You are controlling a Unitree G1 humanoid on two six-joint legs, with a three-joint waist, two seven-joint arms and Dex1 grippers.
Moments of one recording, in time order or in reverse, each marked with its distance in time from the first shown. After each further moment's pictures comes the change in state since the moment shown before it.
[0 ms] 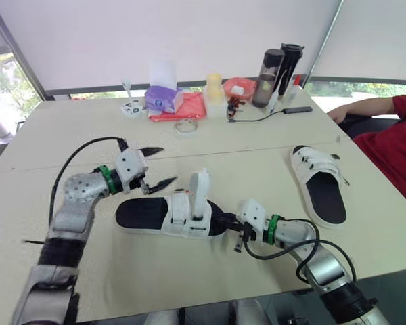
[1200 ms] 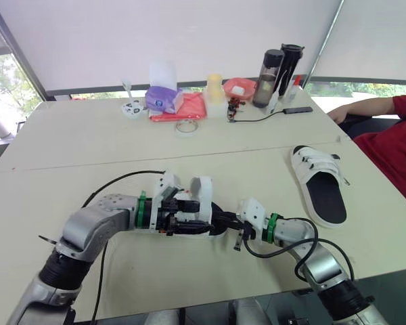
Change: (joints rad) left arm -0.023 -0.067 -0.213 -0.152 -0.282 0.579 0.037; right arm -0.013 0.016 -0.007 0.038 0.000 -0.032 0.001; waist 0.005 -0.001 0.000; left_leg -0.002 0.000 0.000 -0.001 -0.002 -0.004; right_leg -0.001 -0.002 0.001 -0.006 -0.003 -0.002
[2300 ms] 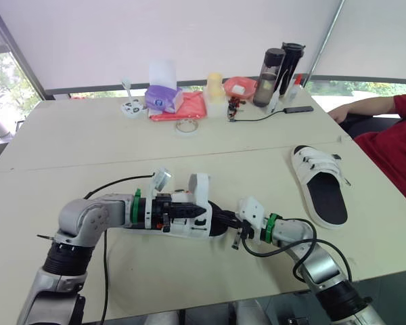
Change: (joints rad) left arm -0.050 -0.048 0.145 0.114 -0.201 0.347 0.055; right arm 0.006 0.014 0.001 0.000 -0.001 0.000 -0.025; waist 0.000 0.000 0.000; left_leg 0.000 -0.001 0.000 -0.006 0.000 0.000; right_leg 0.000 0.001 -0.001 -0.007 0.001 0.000
